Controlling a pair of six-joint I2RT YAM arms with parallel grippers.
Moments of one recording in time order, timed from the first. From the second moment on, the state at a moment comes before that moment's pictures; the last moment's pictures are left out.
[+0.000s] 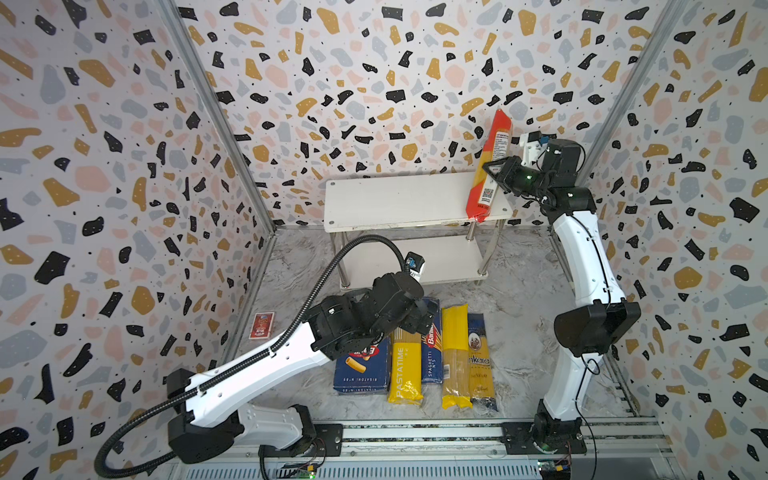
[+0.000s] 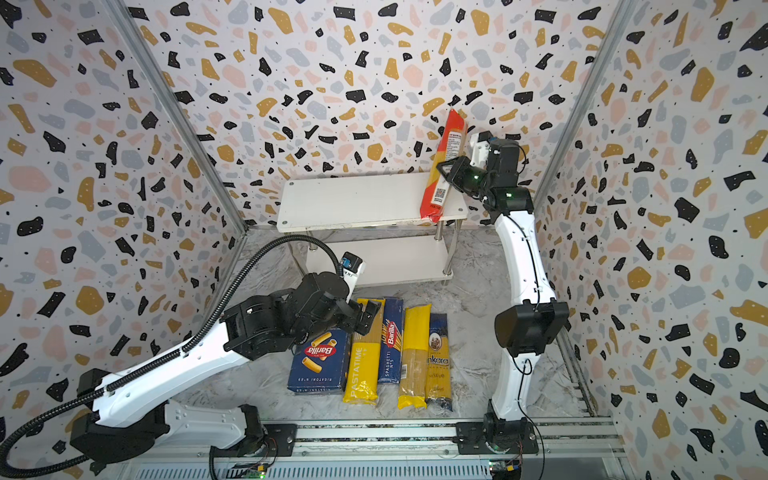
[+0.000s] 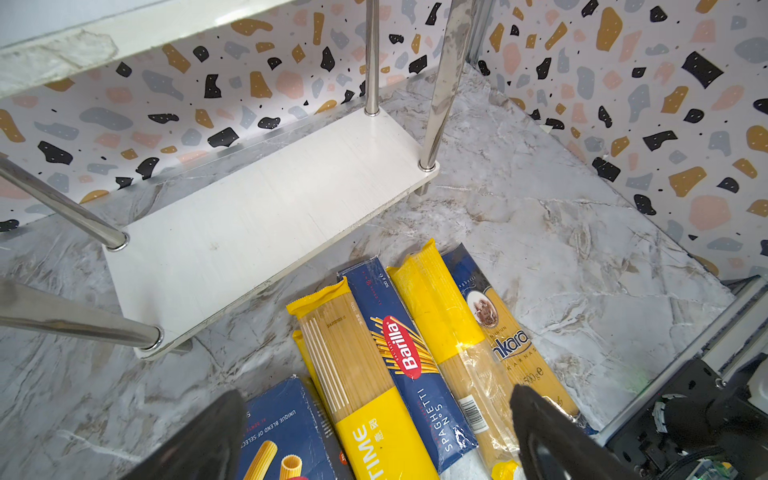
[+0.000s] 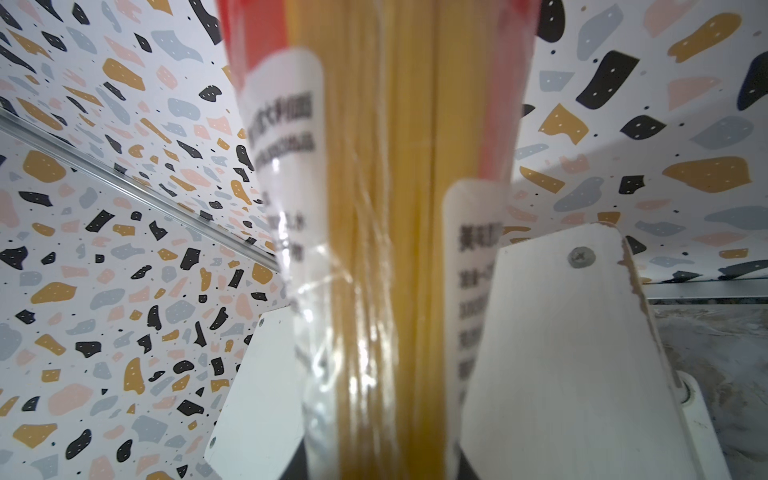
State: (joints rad) left arm -1.08 1.27 1.44 -0.86 -0.40 -0.36; right arm 0.10 1.98 2.33 -0.57 -0.61 0.68
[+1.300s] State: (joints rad) left arm -1.06 1.20 1.33 -0.82 -0.38 -0.38; right arm 0.17 2.04 2.31 -0.59 -0.59 0.49
